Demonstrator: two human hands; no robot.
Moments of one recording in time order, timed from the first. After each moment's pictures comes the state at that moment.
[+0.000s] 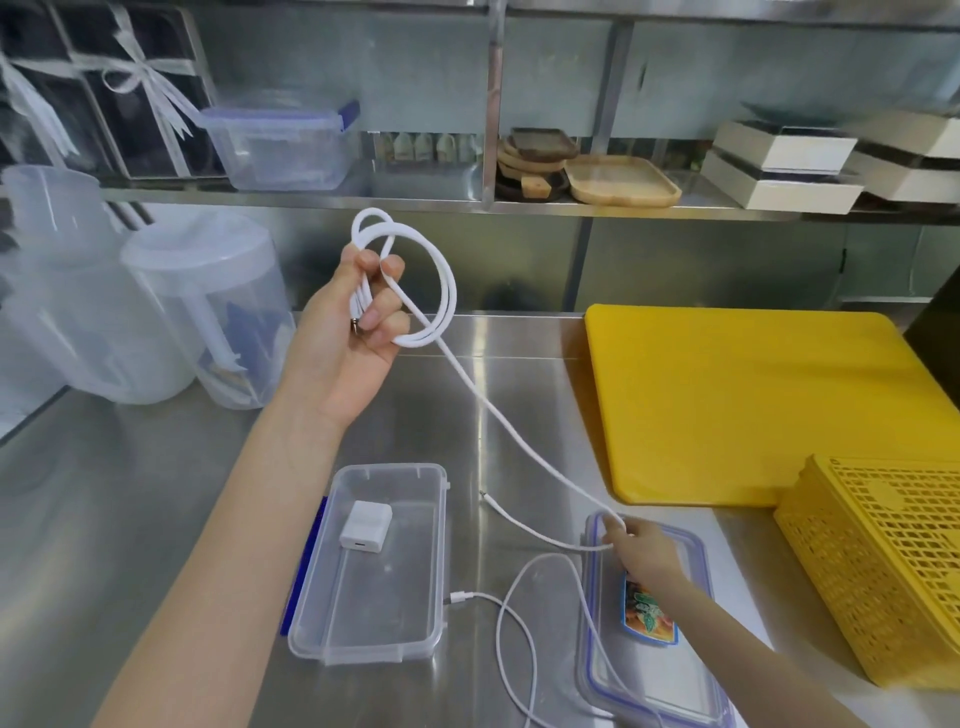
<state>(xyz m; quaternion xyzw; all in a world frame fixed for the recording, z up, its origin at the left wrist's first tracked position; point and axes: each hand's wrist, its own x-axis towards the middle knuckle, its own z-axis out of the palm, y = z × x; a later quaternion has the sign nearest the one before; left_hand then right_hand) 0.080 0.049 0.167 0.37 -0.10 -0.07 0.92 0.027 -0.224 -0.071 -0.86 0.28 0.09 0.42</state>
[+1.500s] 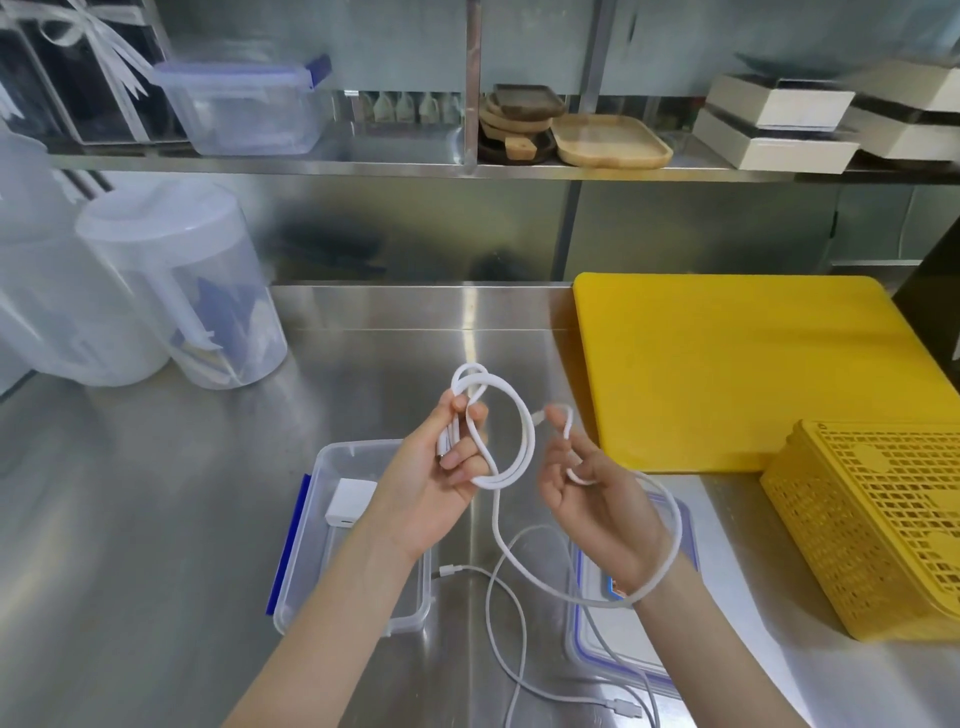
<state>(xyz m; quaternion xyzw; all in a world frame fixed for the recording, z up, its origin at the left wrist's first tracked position) 0.033 -0.001 0.062 0.30 0.04 -0.26 0.92 0.004 -0.158 0.030 -0.20 0.08 0.11 0.97</state>
